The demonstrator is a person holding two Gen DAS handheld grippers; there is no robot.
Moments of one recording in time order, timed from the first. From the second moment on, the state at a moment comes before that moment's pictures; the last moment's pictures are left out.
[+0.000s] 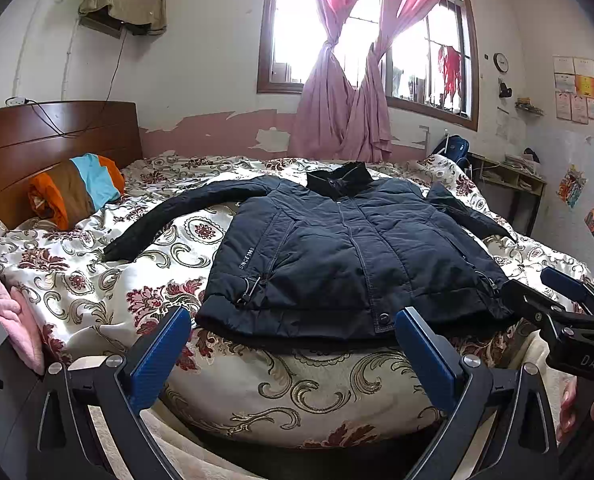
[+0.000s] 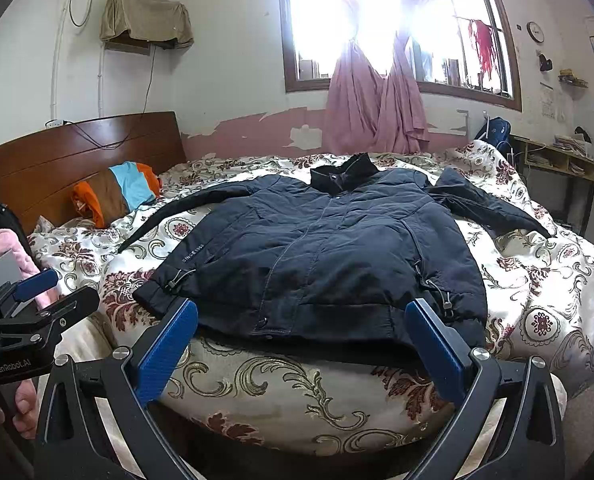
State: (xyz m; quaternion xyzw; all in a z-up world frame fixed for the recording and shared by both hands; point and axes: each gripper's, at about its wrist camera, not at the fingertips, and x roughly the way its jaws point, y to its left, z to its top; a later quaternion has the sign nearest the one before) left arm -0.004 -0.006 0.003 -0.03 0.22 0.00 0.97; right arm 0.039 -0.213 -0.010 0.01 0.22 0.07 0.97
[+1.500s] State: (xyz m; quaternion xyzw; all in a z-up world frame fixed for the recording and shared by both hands) left arm 0.011 0.001 -0.013 -0.04 0.27 0.03 0.96; right arm 0.050 -0.207 -0.021 0.01 0.25 0.06 0.97
